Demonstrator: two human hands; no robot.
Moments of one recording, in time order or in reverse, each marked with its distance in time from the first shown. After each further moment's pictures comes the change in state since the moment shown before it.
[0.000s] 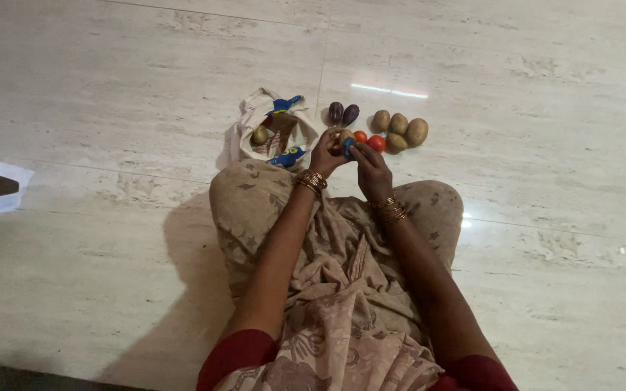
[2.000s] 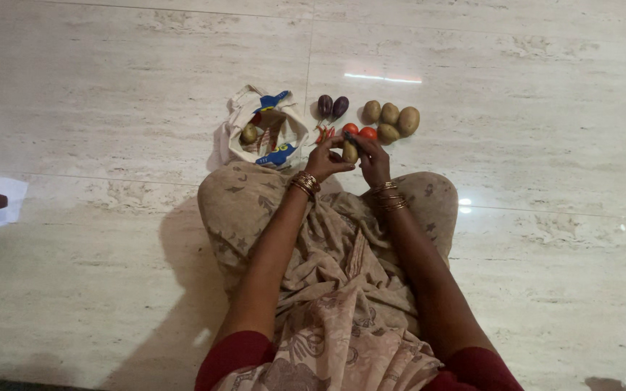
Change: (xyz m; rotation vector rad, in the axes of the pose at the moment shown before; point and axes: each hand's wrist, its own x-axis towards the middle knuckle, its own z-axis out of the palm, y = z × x) left_hand -0.015 -0.002 0.008 0.130 -0.192 -0.096; right_hand -0.025 0.077 0.037 0.351 -0.033 0.321
